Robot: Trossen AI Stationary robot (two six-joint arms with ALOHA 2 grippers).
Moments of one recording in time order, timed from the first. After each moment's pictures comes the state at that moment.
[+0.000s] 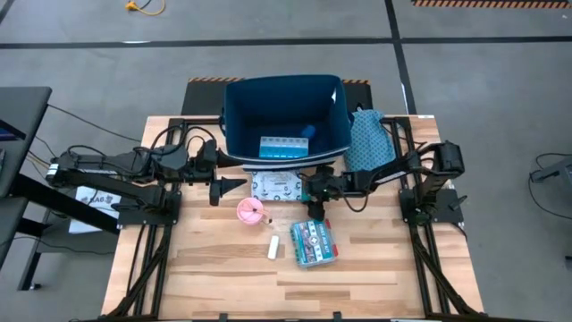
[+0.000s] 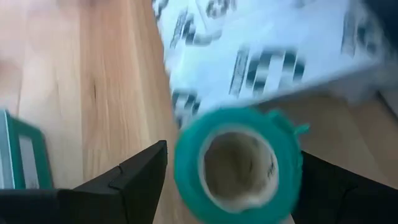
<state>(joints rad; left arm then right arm) -0.05 0.86 0.87 -0.26 -0.18 -0.30 -0.03 1.74 0.74 0.16 0.08 0.11</state>
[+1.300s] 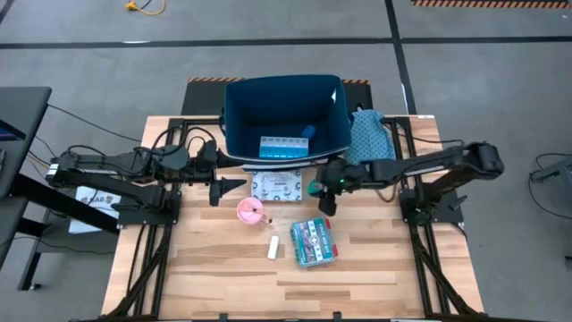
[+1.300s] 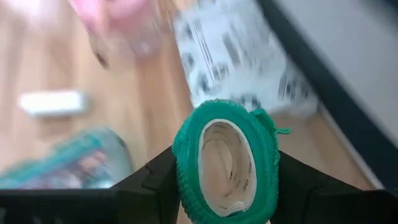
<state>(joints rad) -0.05 0.86 0.87 -0.28 -0.18 -0.31 -0.02 1.39 0.81 -0.18 0.05 0.19</state>
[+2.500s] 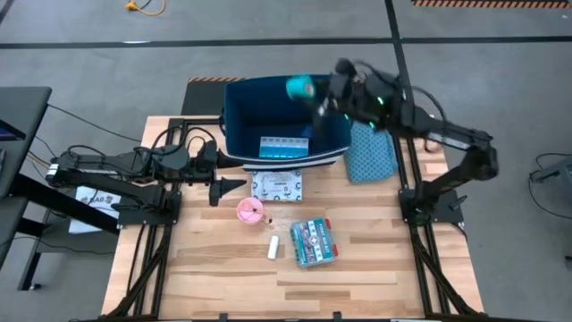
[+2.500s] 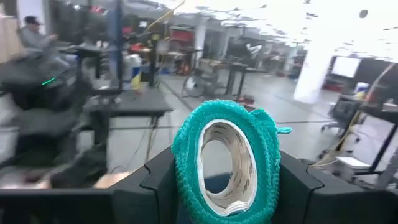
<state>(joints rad) -0.05 0.86 0.87 -0.28 -0.16 -0.32 -0.23 1.45 1.63 -0.16 0.14 -0.21</state>
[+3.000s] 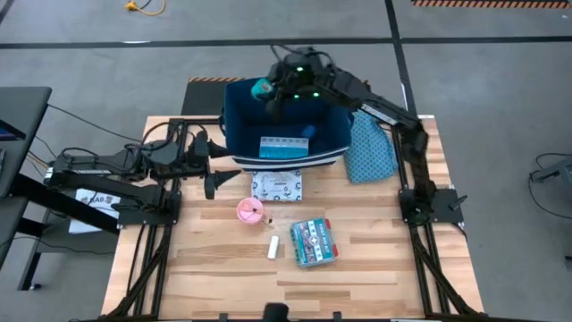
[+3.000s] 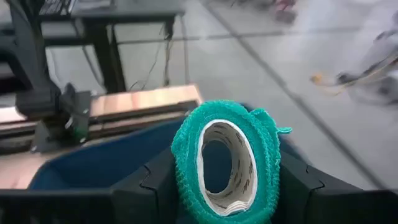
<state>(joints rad) -0.01 0.79 0.87 -0.29 -0.24 -0.17 -0.42 2.06 2.30 -0.66 -0.13 -0.18</state>
